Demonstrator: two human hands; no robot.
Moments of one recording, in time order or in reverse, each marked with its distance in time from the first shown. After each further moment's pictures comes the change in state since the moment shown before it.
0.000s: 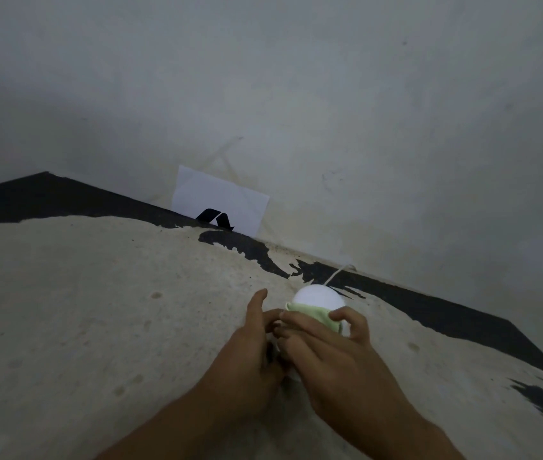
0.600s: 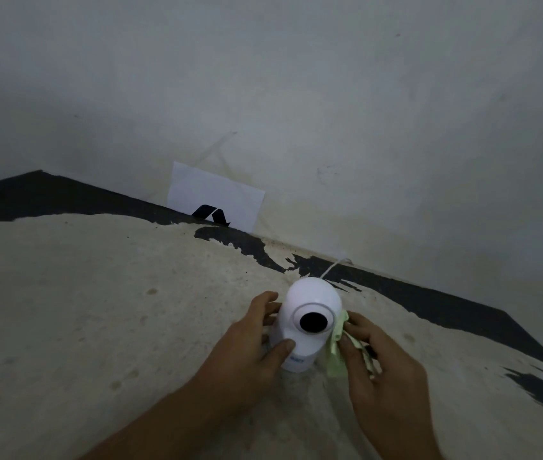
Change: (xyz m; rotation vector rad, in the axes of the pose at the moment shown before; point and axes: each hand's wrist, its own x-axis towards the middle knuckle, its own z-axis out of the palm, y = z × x) left_hand 0.000 -0.007 0.001 0.086 0.012 0.043; right_hand -0.040 0.003 0.014 0.463 0.449 0.729
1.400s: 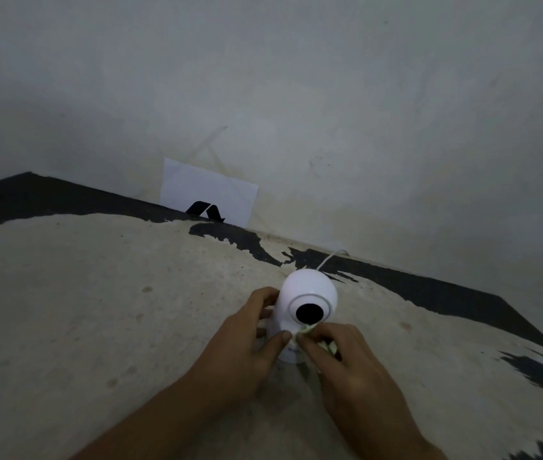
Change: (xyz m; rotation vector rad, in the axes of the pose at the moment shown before) left_hand 0.002 -0.004 0.001 0.017 0.017 0.084; right_hand -0.012 -0.004 0.006 -0.345 -0.324 -0.372
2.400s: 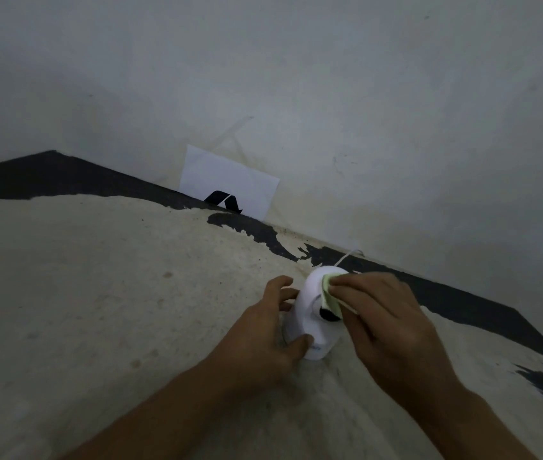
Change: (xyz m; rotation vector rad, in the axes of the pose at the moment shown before) left_hand 0.005 -0.009 -0.001 0.056 -0.026 -0.009; right_hand 0.042 0.022 -0.020 0.003 0.190 -0.177
